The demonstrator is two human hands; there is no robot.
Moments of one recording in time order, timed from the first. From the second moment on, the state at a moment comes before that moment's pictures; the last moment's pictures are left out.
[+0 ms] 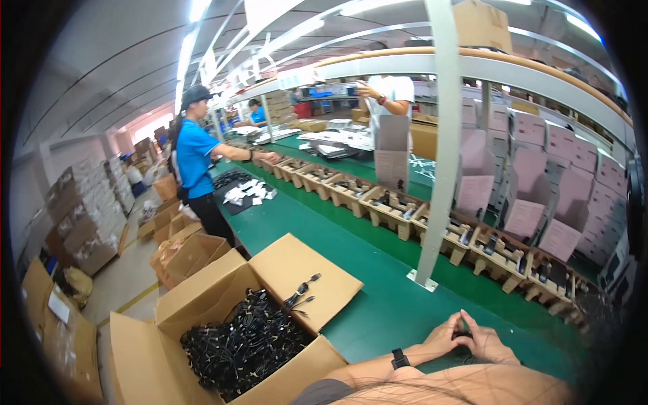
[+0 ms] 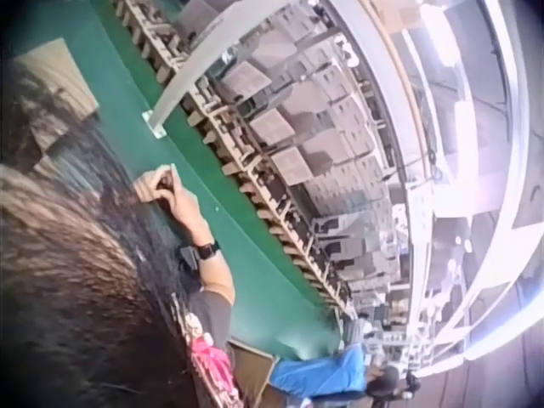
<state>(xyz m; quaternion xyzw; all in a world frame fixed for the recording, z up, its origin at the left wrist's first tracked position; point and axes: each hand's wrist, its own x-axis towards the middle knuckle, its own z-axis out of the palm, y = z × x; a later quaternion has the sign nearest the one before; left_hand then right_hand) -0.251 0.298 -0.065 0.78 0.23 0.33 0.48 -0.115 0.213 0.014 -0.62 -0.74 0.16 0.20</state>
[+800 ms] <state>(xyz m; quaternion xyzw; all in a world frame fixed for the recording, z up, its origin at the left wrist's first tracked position) -0.271 0.330 -0.073 0.83 0.20 0.35 0.38 0.135 0.307 0.043 -0.84 -0.48 -0.25 0.00</state>
